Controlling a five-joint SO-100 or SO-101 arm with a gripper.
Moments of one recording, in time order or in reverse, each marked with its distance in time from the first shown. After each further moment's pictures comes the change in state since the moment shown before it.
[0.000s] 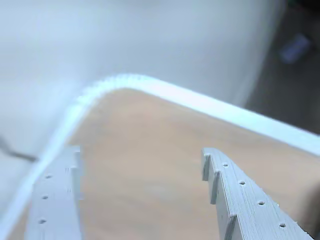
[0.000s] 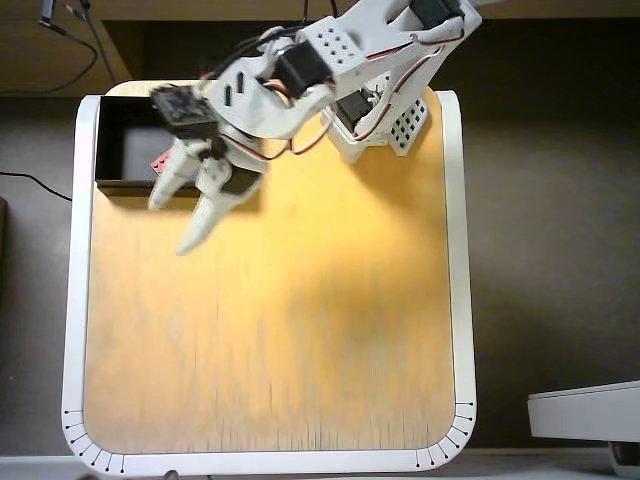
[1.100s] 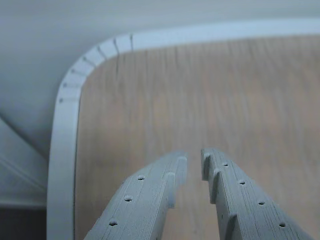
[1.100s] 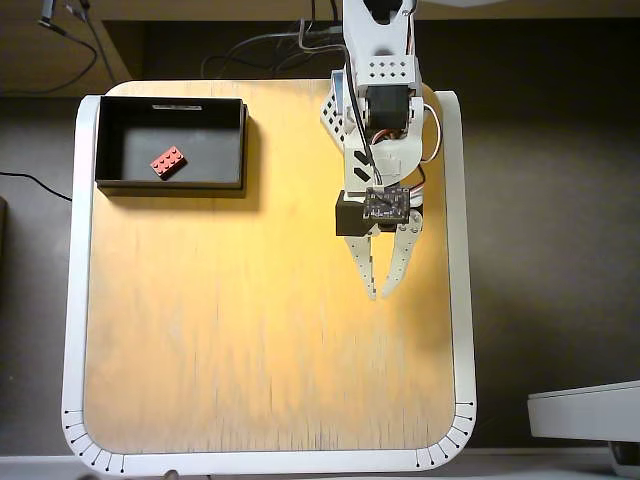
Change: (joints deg) arm -48.3 34.0 43.0 -0.4 5.1
